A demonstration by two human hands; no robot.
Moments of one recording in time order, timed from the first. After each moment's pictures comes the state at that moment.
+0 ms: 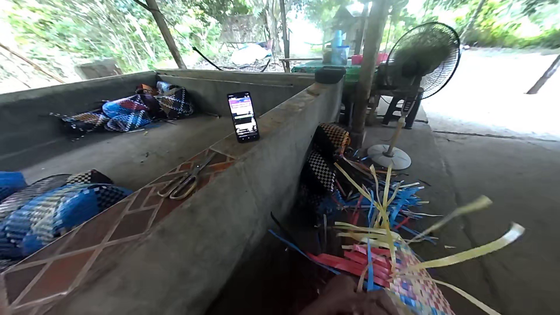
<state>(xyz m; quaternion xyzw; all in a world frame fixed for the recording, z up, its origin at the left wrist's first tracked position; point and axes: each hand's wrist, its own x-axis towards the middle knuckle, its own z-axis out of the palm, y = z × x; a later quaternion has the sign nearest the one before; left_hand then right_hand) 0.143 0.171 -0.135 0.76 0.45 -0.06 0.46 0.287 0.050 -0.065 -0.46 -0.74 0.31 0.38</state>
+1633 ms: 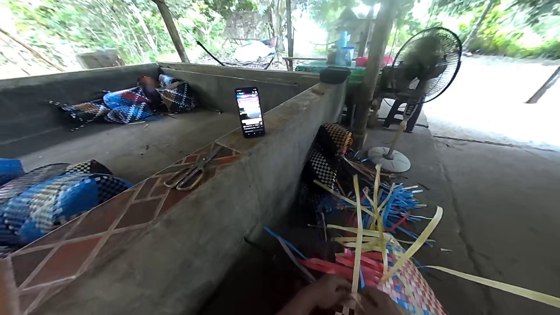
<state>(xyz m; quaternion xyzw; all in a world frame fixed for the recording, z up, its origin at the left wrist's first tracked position) 0.093 0.166 -0.128 0.79 0.32 0.05 0.51 0.282 0.081 -0.100 -0.62 -0.53 0.51 0.26</state>
